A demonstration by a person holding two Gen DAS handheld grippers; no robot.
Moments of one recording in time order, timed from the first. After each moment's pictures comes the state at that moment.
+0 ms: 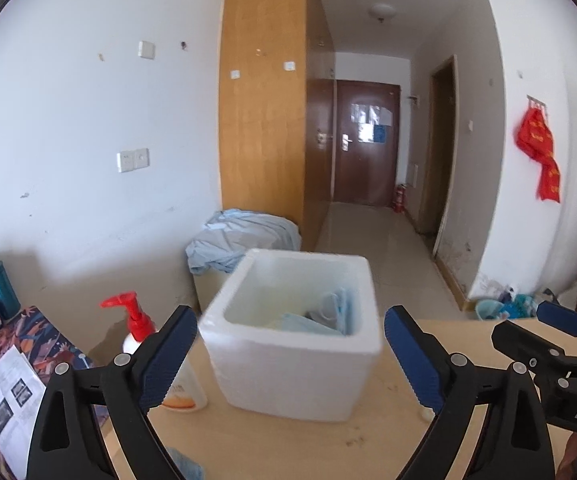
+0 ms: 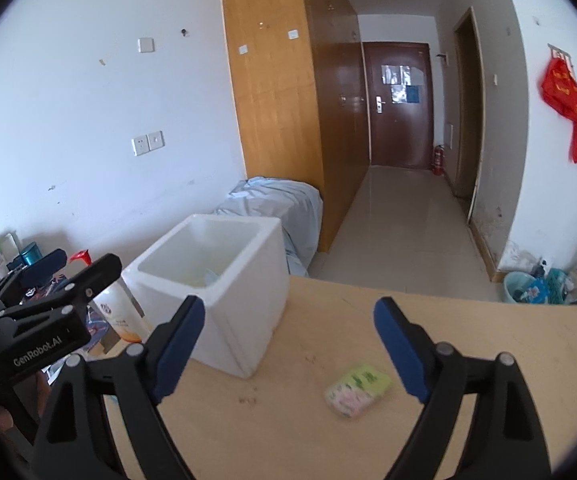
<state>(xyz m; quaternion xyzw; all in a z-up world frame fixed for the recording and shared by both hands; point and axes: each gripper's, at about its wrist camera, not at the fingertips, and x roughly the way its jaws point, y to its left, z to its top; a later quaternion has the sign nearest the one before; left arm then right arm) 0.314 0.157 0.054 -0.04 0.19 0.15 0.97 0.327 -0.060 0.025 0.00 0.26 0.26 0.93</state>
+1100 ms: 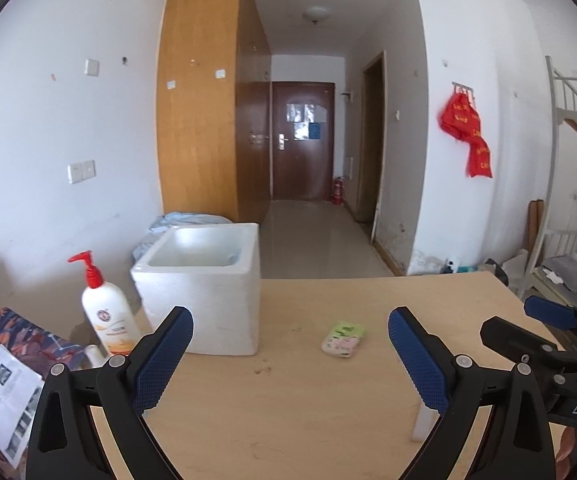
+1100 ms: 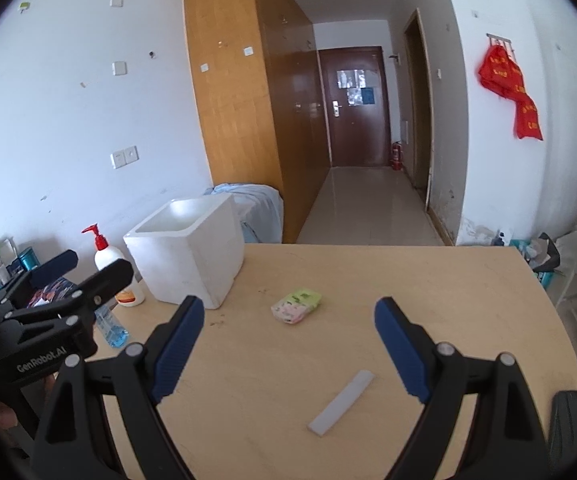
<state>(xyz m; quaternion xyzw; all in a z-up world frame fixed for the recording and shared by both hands) 0.211 0.052 0.044 -0.01 0.20 0.04 0.98 0.223 -0.160 0.007 0.03 0.25 0.19 0.95</state>
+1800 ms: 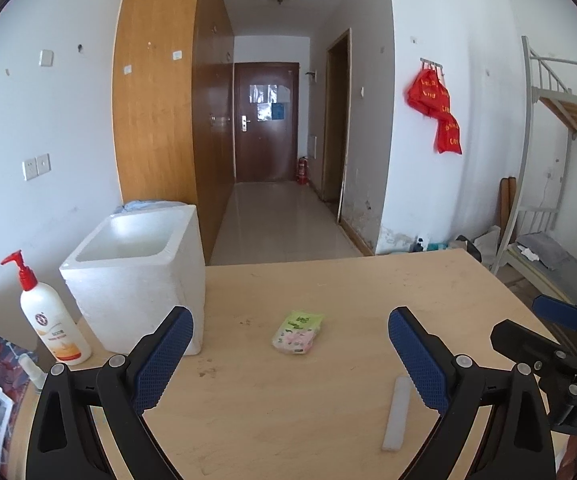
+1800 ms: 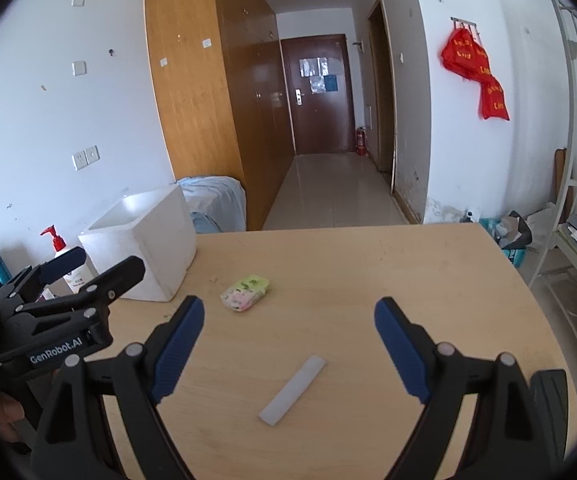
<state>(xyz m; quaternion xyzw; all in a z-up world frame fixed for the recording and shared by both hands) 0.259 0.009 0.017 0.00 0.23 -0.03 0.97 0.235 -0.190 -0.013 0.04 0.28 0.13 0.95</state>
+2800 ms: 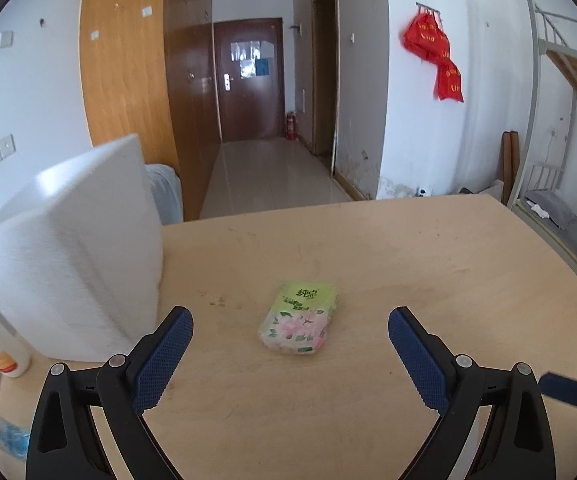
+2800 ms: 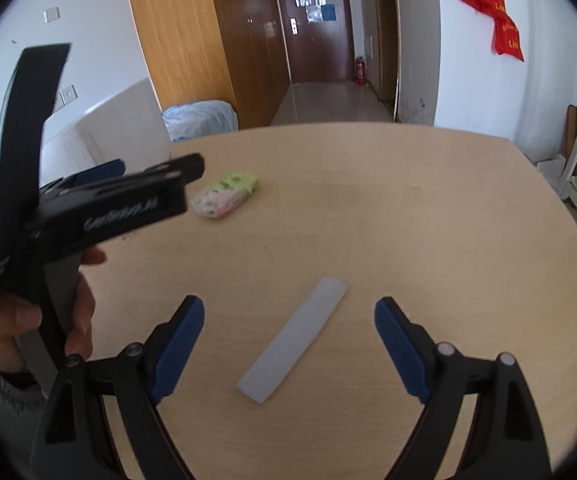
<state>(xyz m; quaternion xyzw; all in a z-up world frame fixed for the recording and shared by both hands) 0.369 -0.001 -0.076 0.03 0.31 -0.05 0.95 0.274 -0.177 -0.113 0.03 0.40 0.12 0.91</state>
